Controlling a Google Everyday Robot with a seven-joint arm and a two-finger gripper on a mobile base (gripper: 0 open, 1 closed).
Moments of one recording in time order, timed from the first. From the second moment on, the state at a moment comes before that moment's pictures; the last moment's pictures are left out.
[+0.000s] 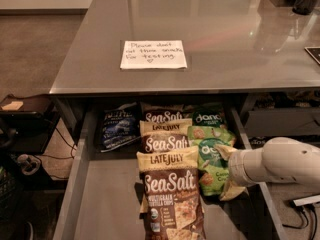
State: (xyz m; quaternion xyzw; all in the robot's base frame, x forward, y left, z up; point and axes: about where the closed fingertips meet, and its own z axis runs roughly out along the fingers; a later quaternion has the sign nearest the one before) arm 0.468 -0.192 0.596 -0.70 0.67 0.00 0.26
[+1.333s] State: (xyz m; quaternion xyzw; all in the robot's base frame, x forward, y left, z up) arm 0.450 -0.157 0.685 -0.72 0.64 -0.01 0.28
